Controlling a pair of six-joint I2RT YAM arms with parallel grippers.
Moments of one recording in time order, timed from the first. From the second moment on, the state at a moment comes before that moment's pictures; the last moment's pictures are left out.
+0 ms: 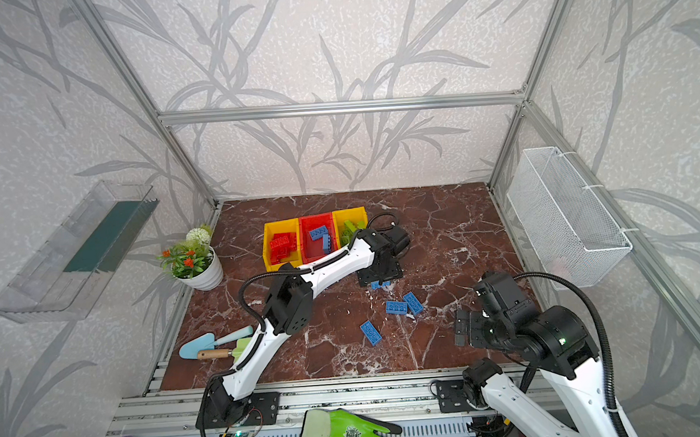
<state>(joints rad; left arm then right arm) -0.89 2.46 2.22 -1.18 -0.12 -1.07 0.43 0.70 1.19 -1.67 0.09 0.57</state>
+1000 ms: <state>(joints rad) -0.83 2.40 2.17 -1.20 -0.15 -0.99 0.43 0.75 1.21 -1.62 0.09 0.59</state>
